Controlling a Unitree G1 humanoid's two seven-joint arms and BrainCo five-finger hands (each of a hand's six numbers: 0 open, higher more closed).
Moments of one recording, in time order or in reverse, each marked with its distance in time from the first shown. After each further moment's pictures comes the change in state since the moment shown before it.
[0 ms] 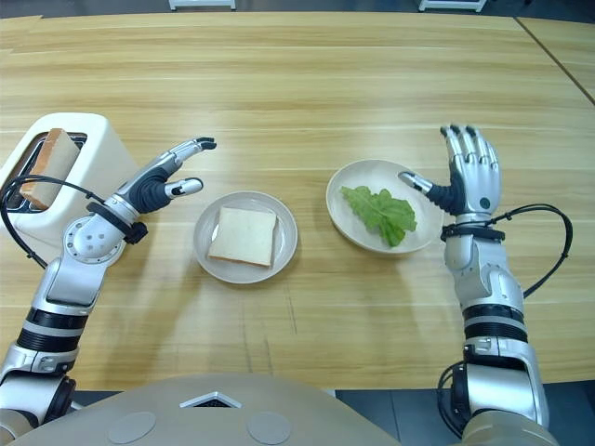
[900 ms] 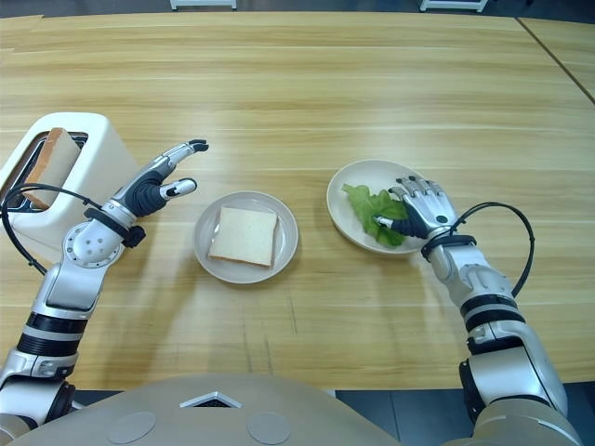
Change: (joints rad) left arm 0.019 -0.003 0.003 0.034 -0.001 -0.009 0.038; right arm -0.085 -0.081 0.333 0.167 -0.008 -0.015 0.144
